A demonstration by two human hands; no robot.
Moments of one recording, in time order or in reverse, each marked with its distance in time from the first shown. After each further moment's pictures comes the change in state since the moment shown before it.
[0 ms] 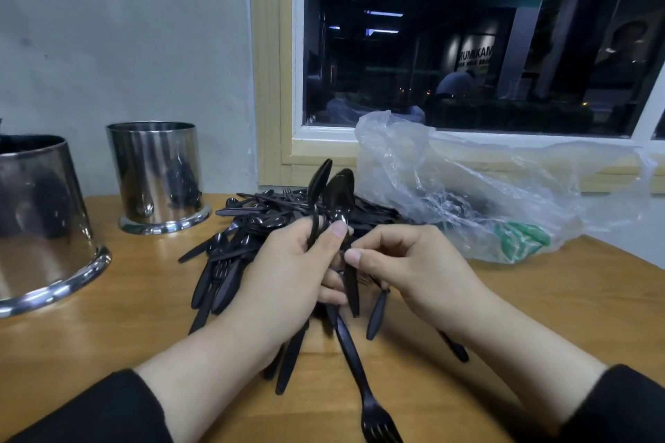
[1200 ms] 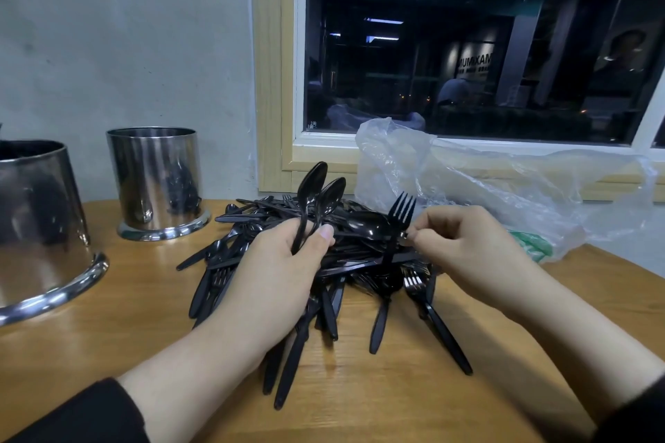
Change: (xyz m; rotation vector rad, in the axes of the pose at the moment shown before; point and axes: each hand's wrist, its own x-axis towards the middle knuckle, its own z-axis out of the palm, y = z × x) left_hand 0.009 -0.009 -0.016 0.201 0.110 0.075; right_hand 0.003 -0.006 -0.046 -0.351 0.131 0.106
